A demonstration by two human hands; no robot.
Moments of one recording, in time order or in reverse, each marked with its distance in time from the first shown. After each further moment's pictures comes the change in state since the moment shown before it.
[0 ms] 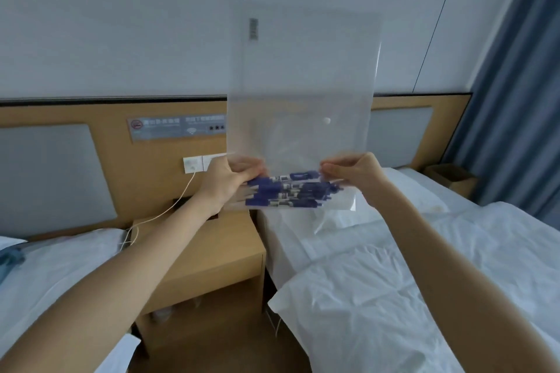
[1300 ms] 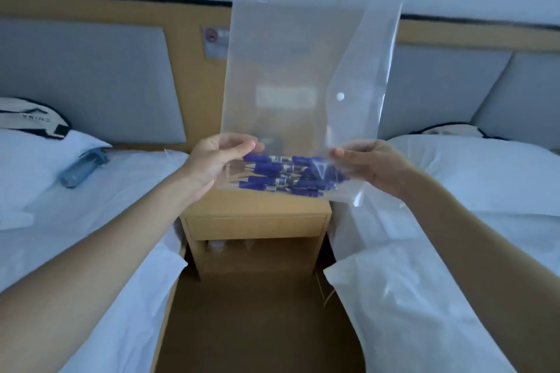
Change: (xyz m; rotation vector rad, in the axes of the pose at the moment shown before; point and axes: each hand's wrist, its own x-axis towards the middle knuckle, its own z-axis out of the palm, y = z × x) left_hand -0.026 -0.204 -0.095 -0.142 0.254 -0.274; right_hand 0.087 0.198 0.144 0.181 -0.555 0.097
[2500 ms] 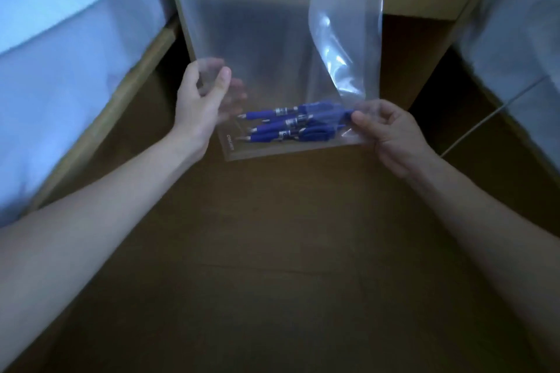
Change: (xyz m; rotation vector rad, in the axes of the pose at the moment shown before) left_hand -0.035 -0.647 -0.135 -0.002 0.386 0.198; right_hand 0.028 0.672 0.160 0.199 0.133 -0.039
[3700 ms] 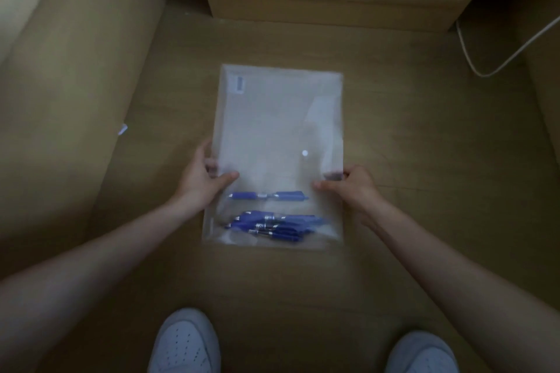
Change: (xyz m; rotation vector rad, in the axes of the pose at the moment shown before) left_hand -0.165 -0.191 -0.103 0.627 -0.052 -0.619; right_hand -0.132 0.219 0.050 -0.355 0.100 0.709
